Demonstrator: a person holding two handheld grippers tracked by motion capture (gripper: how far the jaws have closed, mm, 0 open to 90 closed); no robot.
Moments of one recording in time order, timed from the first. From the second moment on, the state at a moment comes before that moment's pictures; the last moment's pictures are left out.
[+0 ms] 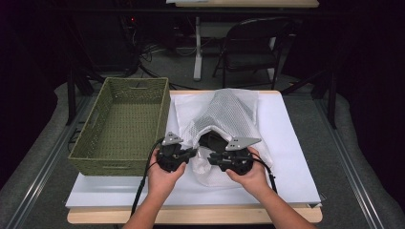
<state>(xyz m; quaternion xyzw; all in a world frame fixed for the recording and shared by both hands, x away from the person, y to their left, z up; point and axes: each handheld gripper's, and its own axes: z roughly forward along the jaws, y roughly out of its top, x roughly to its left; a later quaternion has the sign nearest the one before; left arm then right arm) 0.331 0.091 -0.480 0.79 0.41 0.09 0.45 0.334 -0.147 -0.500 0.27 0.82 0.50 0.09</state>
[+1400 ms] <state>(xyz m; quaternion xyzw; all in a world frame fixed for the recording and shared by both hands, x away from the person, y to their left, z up) 0.320 0.093 -0.485 0.79 0.41 0.08 0.45 0.343 -0.124 -0.511 0.25 0.82 0.50 0.10</state>
